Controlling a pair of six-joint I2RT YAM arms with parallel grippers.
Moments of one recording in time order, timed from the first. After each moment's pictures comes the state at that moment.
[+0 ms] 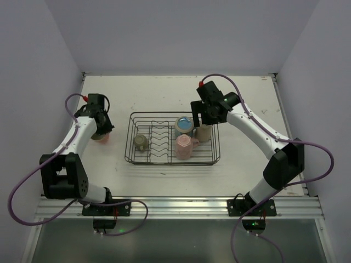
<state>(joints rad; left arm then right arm) 0.02 1.42 1.04 -0.68 -0.17 -0.39 0.59 1.62 1.52 -0.95 0.22 0.36</state>
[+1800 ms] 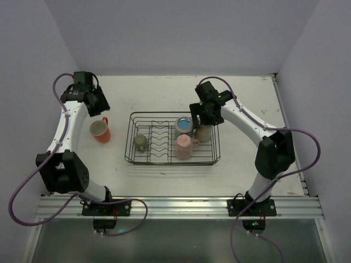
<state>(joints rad) 0.08 1.52 1.41 -0.84 -0.04 -0.38 0.54 1.75 1.52 -0.92 0.14 0.31</state>
